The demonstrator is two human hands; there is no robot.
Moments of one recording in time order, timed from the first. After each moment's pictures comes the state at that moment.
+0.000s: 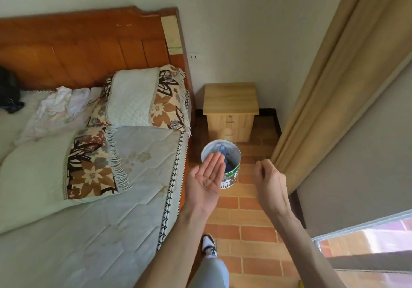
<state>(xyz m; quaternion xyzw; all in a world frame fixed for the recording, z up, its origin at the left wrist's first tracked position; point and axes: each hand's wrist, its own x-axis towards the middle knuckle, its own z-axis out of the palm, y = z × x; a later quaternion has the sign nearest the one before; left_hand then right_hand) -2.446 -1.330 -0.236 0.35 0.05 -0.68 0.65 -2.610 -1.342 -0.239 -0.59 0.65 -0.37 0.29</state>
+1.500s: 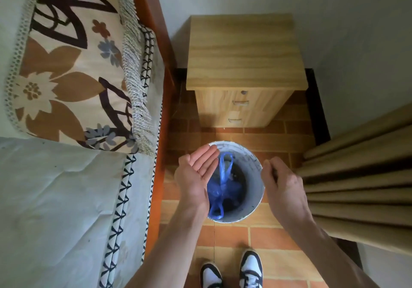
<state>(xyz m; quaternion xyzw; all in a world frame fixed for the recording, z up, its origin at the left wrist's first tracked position) -2.364 -1.801 -0.661 0.55 0.02 -0.59 0.59 -2.541 -1.791 -0.660 -0.60 0.68 -0.27 0.33</state>
